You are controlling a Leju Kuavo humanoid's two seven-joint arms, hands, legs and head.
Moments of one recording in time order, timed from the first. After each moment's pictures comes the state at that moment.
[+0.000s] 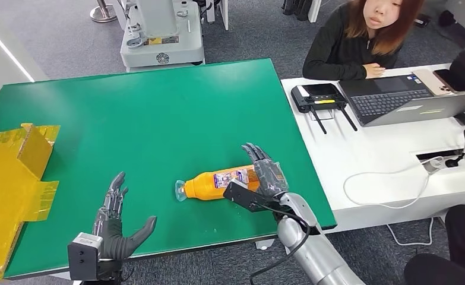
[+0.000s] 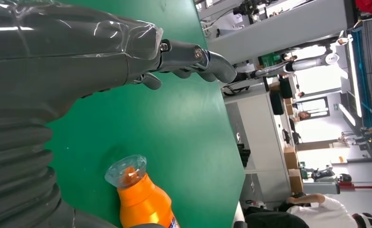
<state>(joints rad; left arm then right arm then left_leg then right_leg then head) 0.07 -0.17 -0.33 -1.53 -0.17 -0.02 -0.50 -0.27 0.01 0.28 -0.98 0.80 -0.19 -0.08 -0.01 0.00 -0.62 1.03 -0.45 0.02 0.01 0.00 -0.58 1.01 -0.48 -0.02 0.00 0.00</state>
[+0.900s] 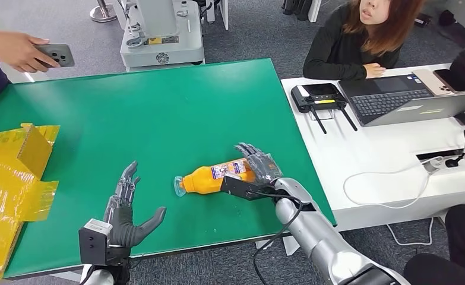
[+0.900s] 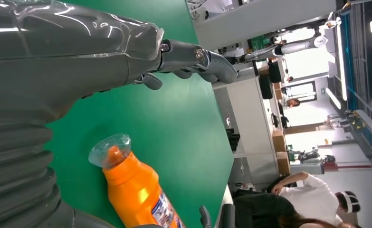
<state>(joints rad) -0.03 -0.21 -0.32 -1.43 -0.18 -0.08 -0.55 -0.48 0.00 0.31 -0.64 0.84 -0.11 -0.17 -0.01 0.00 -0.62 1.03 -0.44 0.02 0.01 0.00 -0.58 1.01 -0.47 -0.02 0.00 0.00</state>
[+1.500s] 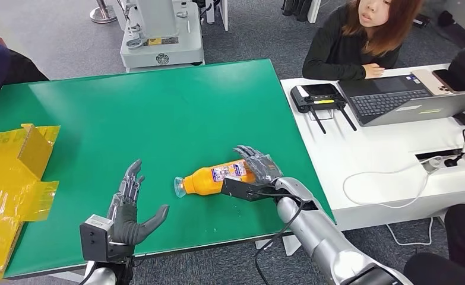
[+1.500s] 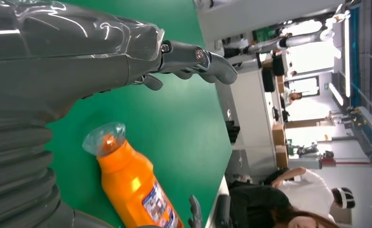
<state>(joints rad) -0.03 -0.23 -0.32 -1.43 -0.15 -0.13 -0.51 -0.48 -0.01 0.32 -0.66 0.86 0.00 -0.15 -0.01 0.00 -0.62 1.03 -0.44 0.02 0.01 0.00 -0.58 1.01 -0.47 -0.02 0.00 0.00</state>
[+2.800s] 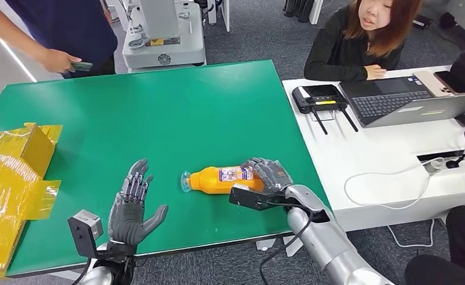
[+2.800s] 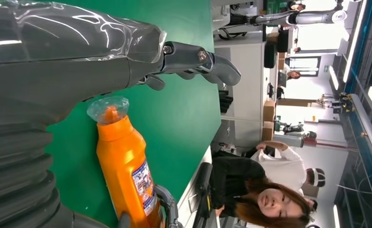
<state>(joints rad) -0.03 -0.24 -0.32 -1.42 0.01 -0.26 -0.48 -0.33 -0.07 0.26 -0.88 0.93 0.01 -0.13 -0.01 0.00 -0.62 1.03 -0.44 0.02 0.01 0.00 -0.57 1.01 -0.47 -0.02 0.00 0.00</state>
